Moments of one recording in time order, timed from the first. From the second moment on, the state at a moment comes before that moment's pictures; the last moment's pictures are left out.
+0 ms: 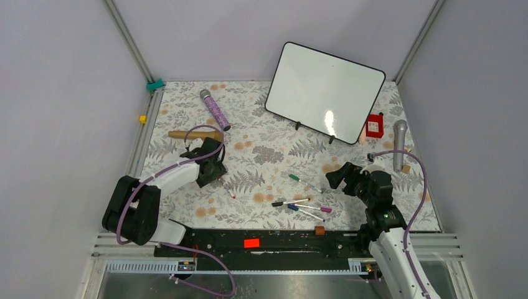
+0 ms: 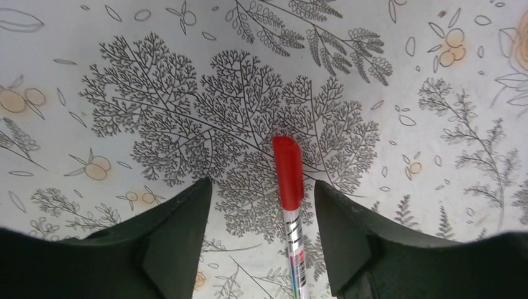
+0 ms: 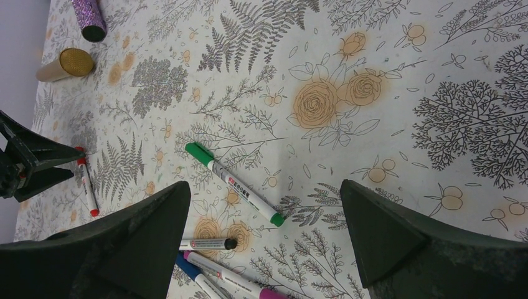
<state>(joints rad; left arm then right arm) -0.38 1.38 0.69 -0.49 -0.31 -0.92 0.12 0.41 0.19 -0.25 -0.23 0.55</state>
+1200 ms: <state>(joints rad) -0.42 0.90 0.54 -0.40 -0.04 -1.23 0.94 1.16 0.57 0.12 0.03 0.70</state>
